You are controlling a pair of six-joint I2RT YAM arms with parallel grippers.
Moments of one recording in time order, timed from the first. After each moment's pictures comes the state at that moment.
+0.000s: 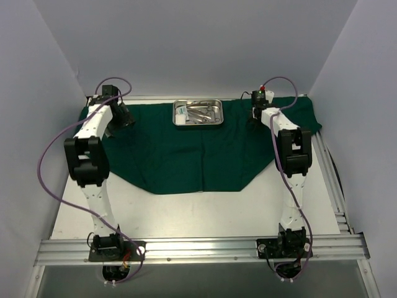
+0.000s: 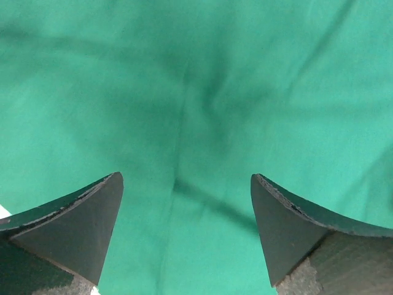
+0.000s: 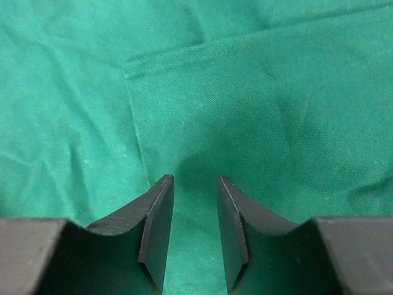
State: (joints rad) left arm 0.03 2.20 1.92 -0.84 -0.16 -0.55; right arm 0.12 2.31 1.81 -0.41 0.29 0.40
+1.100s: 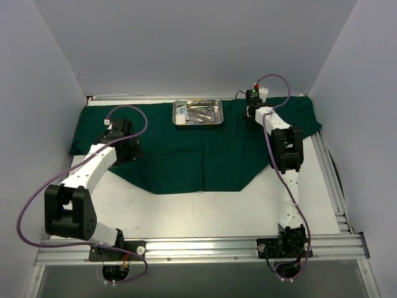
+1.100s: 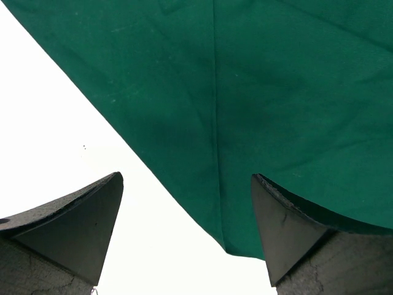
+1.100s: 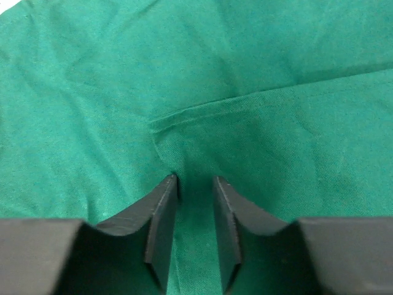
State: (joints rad) left arm -0.16 1.47 1.09 -0.69 -0.29 -0.49; right arm 0.15 2.45 1.99 -0.38 0.35 0.37
